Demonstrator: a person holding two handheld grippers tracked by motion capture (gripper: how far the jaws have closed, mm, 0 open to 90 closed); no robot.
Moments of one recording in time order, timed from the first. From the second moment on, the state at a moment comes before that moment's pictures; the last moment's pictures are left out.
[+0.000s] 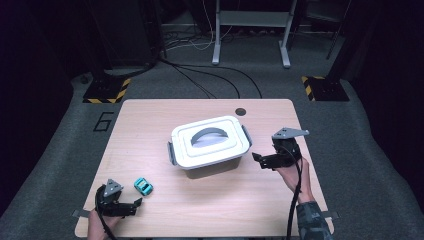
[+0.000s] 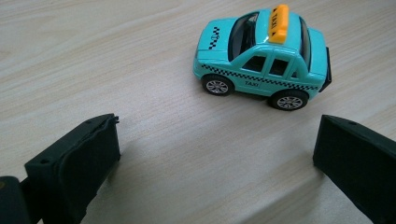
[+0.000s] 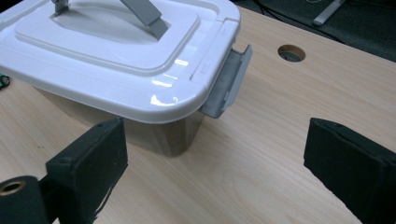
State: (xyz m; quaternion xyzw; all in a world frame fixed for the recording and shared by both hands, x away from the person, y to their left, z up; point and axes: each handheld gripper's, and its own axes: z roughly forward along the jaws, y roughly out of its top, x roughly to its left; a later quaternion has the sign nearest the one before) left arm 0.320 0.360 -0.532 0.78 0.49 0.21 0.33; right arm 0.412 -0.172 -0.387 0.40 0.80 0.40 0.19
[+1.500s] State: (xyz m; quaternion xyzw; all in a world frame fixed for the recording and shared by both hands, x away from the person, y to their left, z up) left arm 0.320 0.360 -0.532 0.78 0.49 0.21 0.33; right arm 0.492 -0.147 -0.412 0.46 0.79 0.38 0.14
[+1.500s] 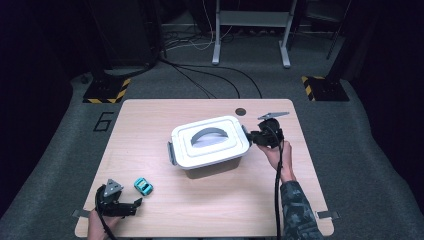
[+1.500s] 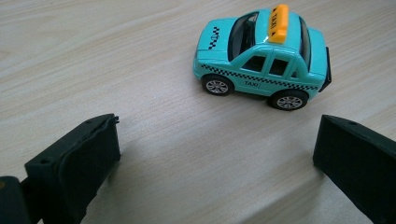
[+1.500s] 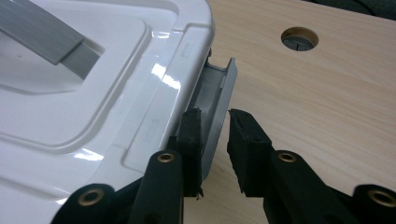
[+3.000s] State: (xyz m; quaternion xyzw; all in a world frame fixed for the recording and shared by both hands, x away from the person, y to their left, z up) left arm 0.320 0.360 -0.532 0.78 0.49 0.21 0.33; right arm 0.430 -0.166 -0.411 0.52 0.76 0.36 0.16
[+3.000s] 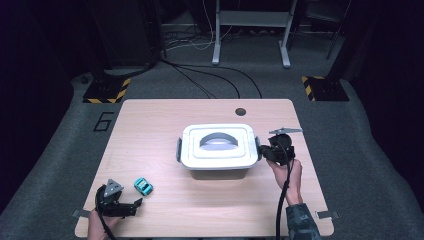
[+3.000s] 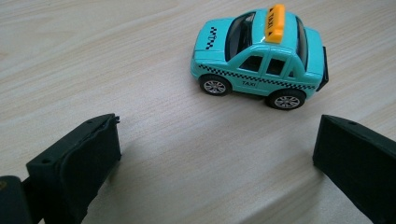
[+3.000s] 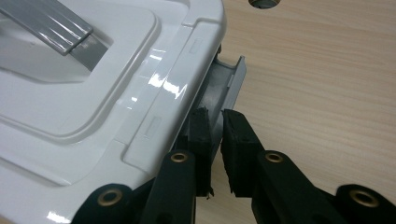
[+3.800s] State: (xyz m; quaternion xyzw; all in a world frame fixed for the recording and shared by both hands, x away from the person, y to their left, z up) left arm 0.320 0.360 -0.532 0.78 0.49 0.21 0.33; right arm 0.438 -0.128 -0.379 0.39 0.83 0.38 0.16
